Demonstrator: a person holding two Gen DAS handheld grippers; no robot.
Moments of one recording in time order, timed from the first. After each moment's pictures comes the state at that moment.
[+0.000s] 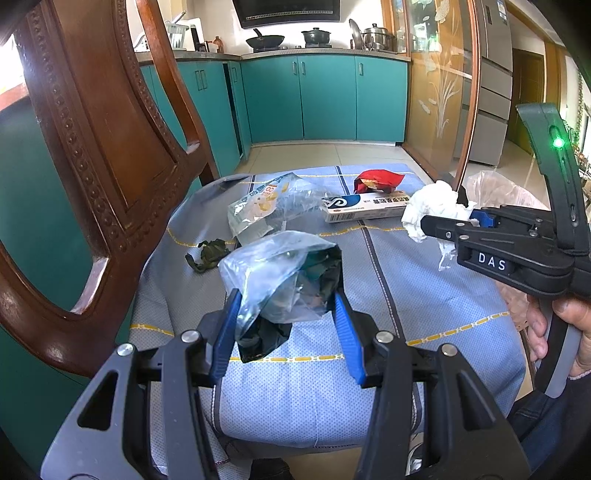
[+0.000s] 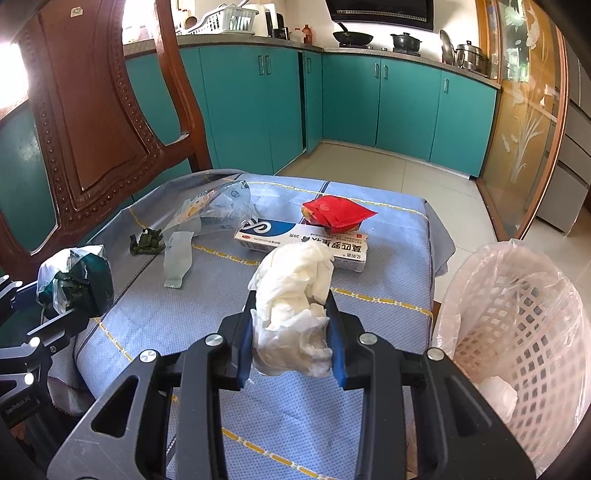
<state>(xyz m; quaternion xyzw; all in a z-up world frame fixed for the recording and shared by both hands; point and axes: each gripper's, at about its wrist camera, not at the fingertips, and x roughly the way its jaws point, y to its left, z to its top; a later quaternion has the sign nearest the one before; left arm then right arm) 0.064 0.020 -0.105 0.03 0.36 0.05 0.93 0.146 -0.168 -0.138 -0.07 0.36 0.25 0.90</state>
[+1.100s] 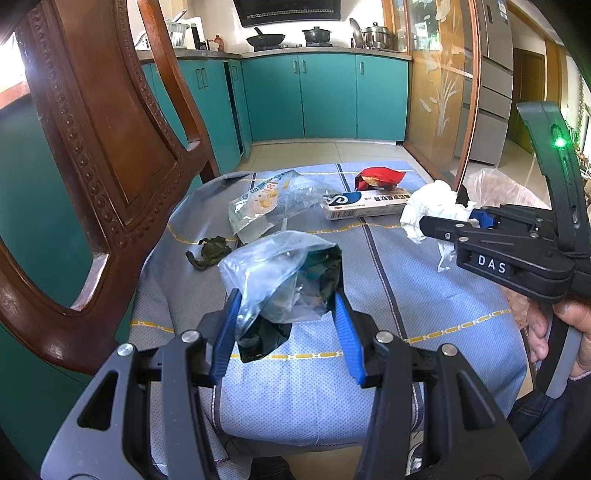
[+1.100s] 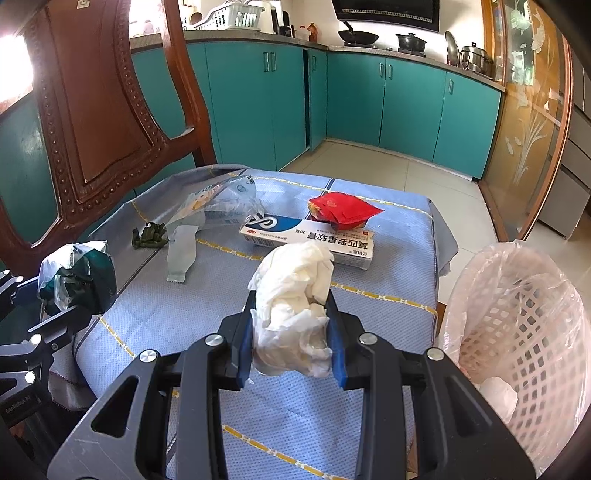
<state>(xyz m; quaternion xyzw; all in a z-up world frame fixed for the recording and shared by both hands) 0.063 0.021 -0.108 0.03 0.36 0.06 0.93 0.144 -0.164 -0.138 -0.07 0.35 0.25 0.90</state>
